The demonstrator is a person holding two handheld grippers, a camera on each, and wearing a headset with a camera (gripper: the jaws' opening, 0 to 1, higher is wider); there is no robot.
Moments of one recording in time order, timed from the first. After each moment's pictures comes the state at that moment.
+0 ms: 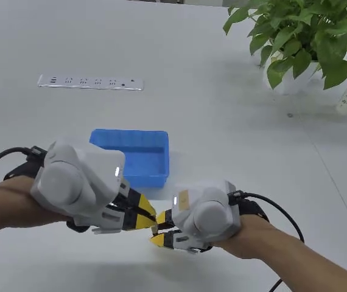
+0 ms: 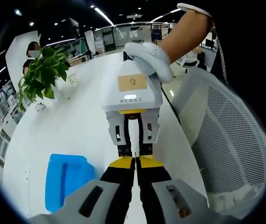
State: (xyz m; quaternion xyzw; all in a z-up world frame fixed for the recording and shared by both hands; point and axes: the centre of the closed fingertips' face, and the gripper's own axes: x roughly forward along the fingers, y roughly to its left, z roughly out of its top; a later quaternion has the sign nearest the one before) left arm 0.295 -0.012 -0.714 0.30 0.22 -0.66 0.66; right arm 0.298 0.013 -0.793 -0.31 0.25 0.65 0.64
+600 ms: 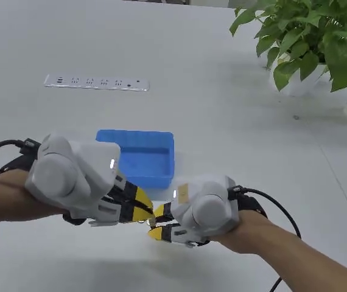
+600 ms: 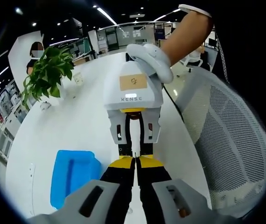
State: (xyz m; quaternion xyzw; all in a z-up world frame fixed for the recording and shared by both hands) left arm 0.306 0.002 -0.709 0.30 0.22 -0.64 0.67; right arm 0.310 0.025 -0.788 -0.31 0.24 0.65 0.65
